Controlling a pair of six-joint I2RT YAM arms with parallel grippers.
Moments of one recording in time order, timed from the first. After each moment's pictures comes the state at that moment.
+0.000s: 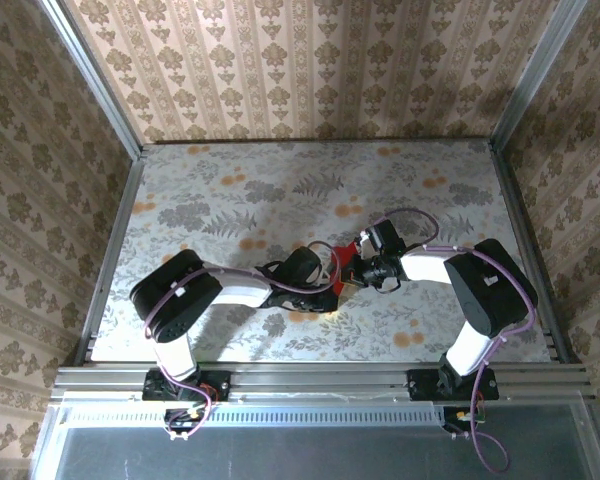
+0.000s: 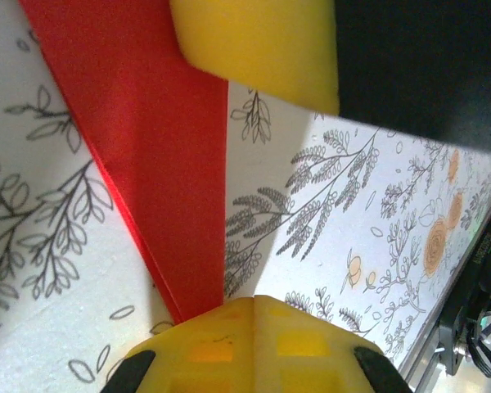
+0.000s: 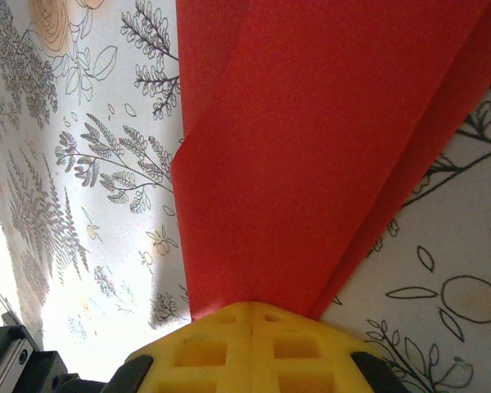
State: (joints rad) left arm -0.96 1.77 0.77 0.12 0.48 -0.78; right arm 0.41 1.71 0.73 -0.09 -0.51 0.65
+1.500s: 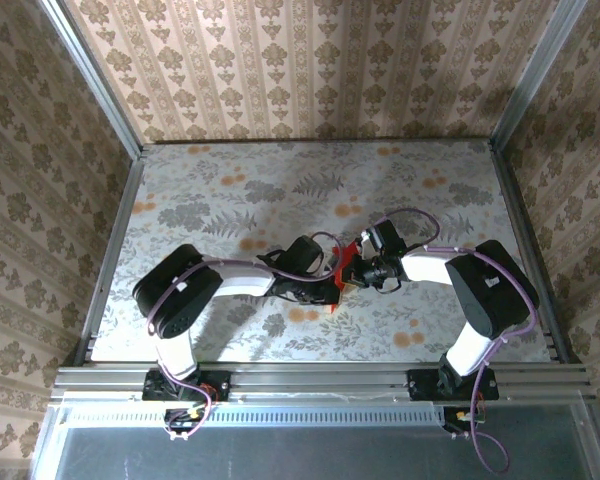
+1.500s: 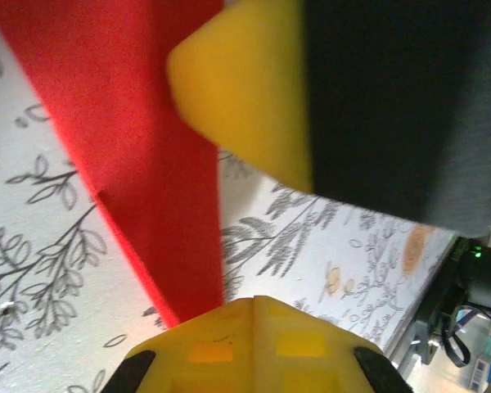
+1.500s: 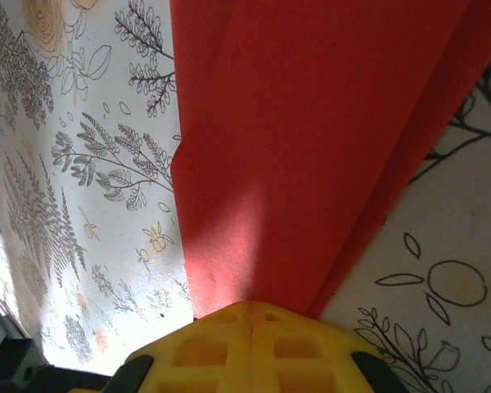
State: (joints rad) left arm -0.91 1.80 0.87 -0.01 0.55 -0.74; right arm 0.41 1.69 0.72 -0.09 -0.51 0.66
